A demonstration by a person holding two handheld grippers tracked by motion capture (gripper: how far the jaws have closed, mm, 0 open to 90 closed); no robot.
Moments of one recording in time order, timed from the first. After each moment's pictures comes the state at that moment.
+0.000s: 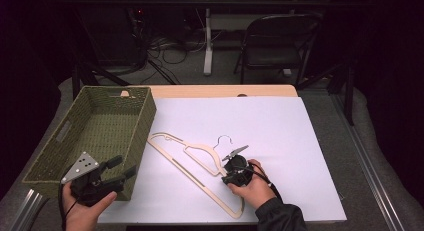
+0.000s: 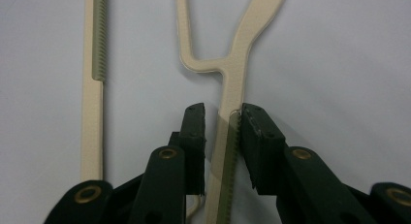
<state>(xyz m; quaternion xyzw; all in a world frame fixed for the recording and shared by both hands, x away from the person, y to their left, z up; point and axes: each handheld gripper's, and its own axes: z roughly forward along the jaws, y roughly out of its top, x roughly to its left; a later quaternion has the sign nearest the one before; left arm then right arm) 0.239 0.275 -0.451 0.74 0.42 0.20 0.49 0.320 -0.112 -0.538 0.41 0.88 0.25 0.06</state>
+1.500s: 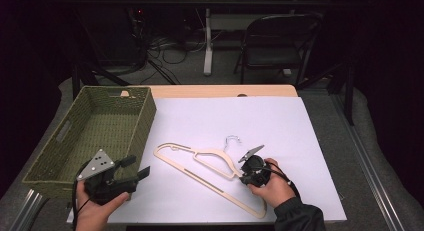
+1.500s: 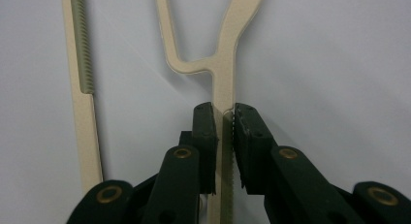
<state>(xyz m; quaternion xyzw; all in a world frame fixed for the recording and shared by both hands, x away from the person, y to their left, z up) 0.246 0.241 -0.446 0.77 0.38 0.17 0.48 0.317 -0.160 -0.529 0.38 0.90 0.21 0.08</state>
